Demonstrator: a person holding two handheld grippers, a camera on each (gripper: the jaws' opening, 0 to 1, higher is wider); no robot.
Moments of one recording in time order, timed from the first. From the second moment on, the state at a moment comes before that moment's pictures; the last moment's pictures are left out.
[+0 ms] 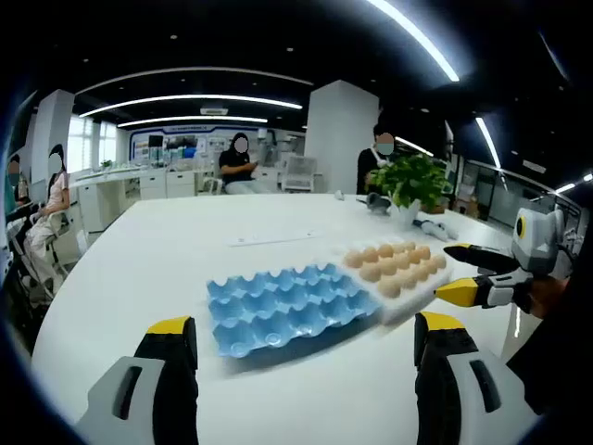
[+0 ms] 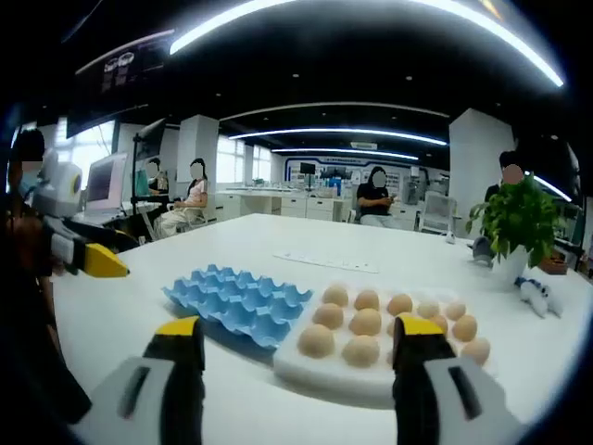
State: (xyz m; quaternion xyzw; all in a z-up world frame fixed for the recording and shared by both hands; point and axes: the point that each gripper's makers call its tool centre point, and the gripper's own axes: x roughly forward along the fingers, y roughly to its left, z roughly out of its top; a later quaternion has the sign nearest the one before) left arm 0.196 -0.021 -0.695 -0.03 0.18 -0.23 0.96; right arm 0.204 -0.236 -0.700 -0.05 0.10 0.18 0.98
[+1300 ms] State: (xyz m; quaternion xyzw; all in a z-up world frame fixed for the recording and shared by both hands) left arm 0.197 -0.024 -0.692 -0.02 0.17 -0.24 0.96; right arm 0.204 -0.235 -0.700 -0.05 0.11 0.18 0.98
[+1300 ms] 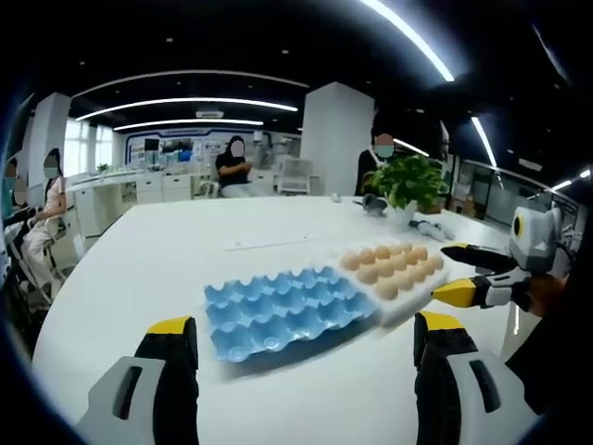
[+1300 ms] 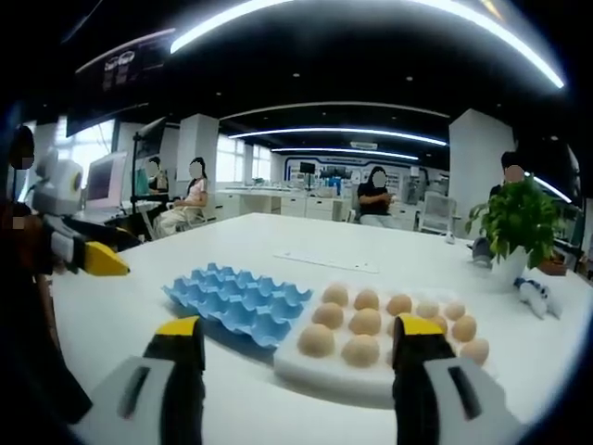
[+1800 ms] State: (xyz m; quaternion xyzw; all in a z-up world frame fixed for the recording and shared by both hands) left arm 0.197 -0.027 -0.690 -0.01 0.17 -0.24 0.96; right arm 0.203 -0.235 -0.701 -0.05 0.11 0.18 0.98
